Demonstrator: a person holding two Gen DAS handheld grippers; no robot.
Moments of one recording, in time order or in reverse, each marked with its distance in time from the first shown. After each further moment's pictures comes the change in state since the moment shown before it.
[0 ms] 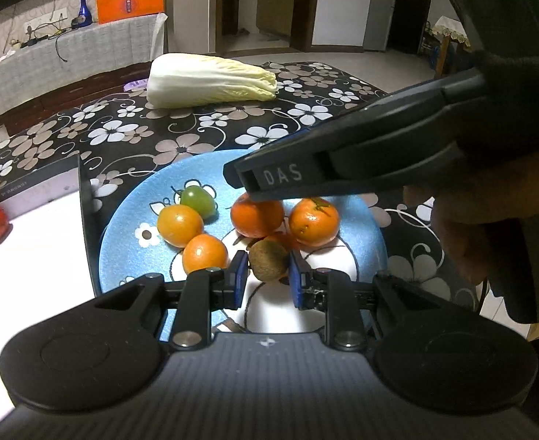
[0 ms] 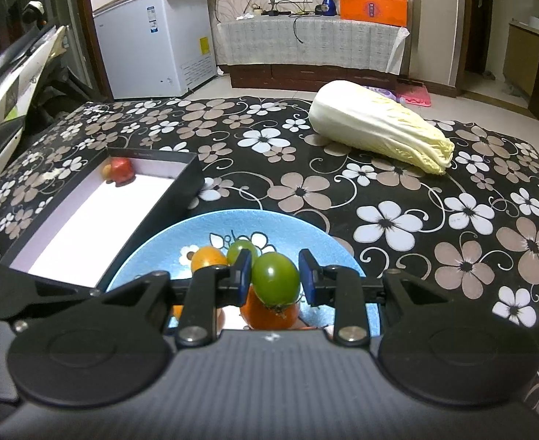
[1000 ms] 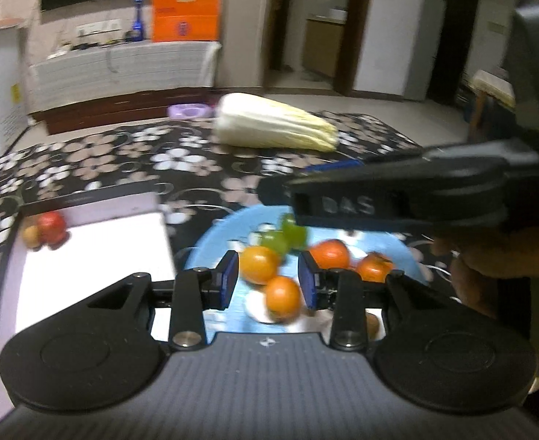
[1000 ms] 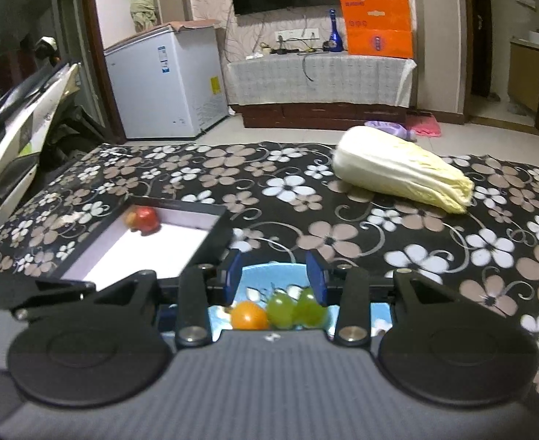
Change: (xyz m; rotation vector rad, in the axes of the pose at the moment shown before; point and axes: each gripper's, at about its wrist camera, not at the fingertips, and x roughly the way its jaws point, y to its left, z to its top) left arm -0.034 0.050 0.008 -0.141 -0.133 0.109; right arm -0.005 0.023 0.017 0.020 -0.135 0.053
